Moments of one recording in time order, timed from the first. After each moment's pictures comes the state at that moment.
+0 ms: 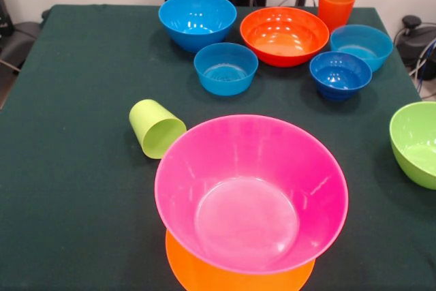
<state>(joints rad) 0.57 -0.78 -0.22 2.32 0.01 -0.30 2.54</state>
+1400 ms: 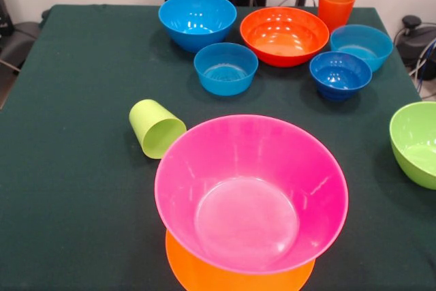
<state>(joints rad) 0.61 -0.66 -0.30 2.27 0.01 -0.29 2.54</state>
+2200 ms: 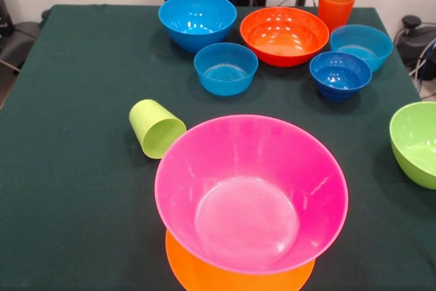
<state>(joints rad) 0.61 -0.61 -0.31 2.24 -0.01 -0.29 2.54</state>
